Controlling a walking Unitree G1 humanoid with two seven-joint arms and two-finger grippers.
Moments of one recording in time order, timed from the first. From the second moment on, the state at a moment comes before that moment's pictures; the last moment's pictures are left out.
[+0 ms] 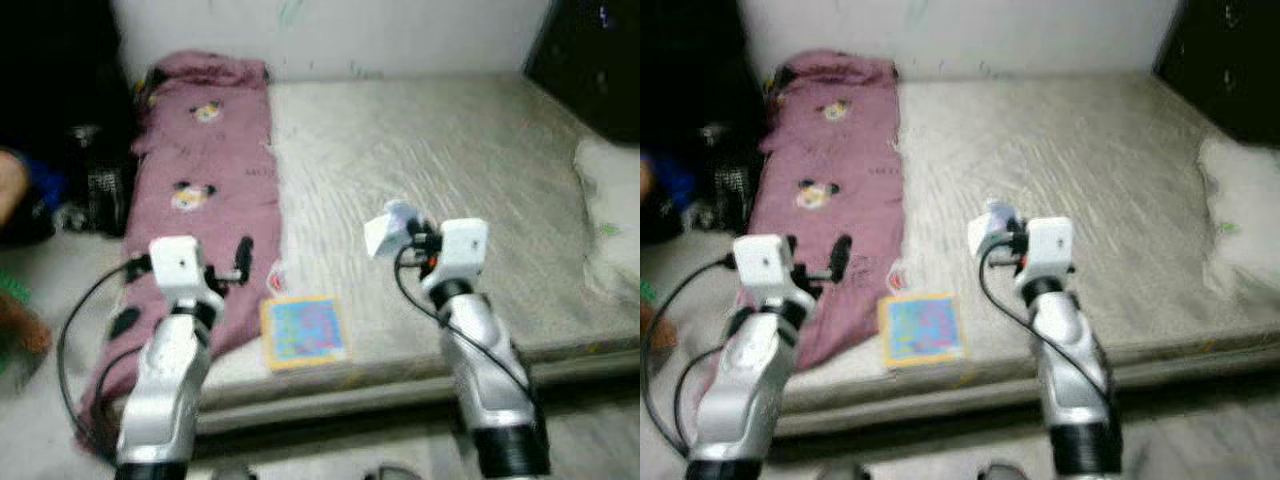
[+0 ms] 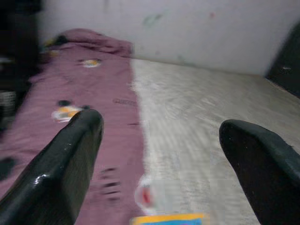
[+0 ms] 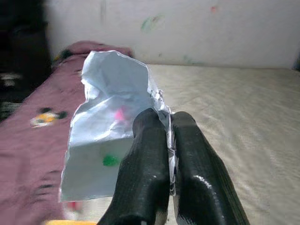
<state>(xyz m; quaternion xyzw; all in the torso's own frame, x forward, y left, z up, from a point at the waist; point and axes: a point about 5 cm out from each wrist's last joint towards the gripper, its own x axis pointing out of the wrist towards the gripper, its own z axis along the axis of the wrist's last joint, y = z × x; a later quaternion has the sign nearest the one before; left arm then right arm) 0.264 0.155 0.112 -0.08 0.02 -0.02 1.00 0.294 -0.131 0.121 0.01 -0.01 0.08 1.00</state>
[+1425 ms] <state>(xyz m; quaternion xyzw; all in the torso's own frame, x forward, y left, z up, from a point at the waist) 0.265 0.158 0.115 -0.06 0.00 -0.02 1.00 0.297 -0.122 0.125 0.00 -0.02 0.10 1.00</state>
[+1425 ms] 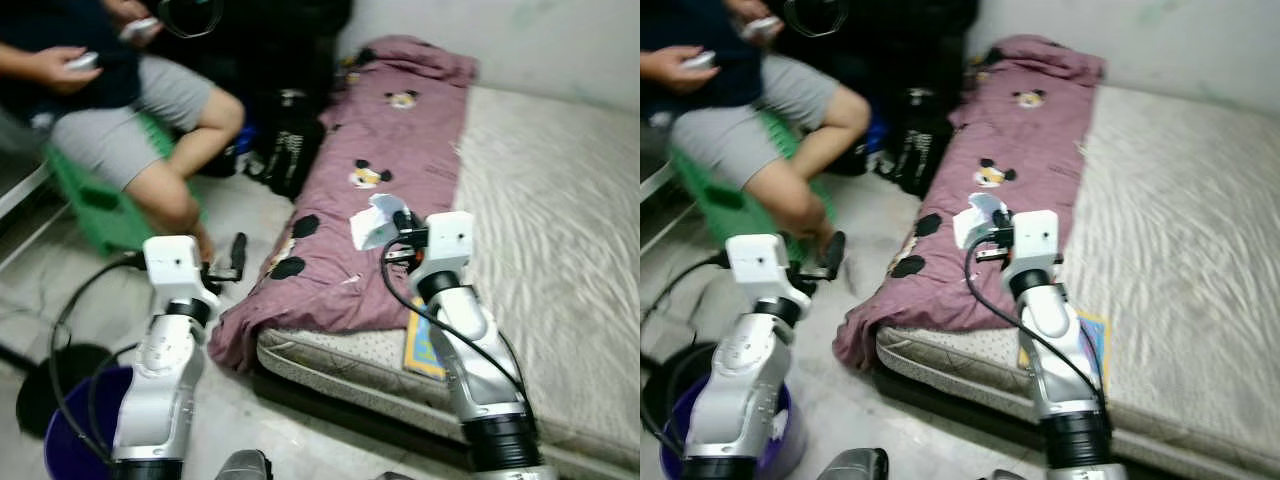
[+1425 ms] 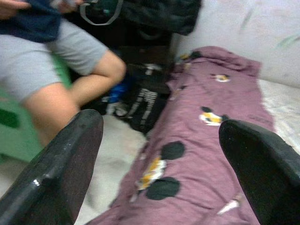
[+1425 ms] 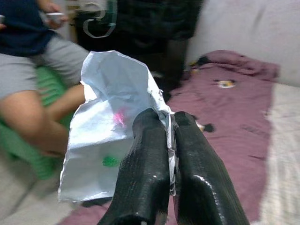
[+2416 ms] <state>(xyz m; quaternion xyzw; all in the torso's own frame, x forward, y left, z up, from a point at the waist) 0.256 0.165 0.115 -0.03 0.00 -0.01 1.00 0.304 -0.115 0.123 0.01 -0.02 0.12 0.99</state>
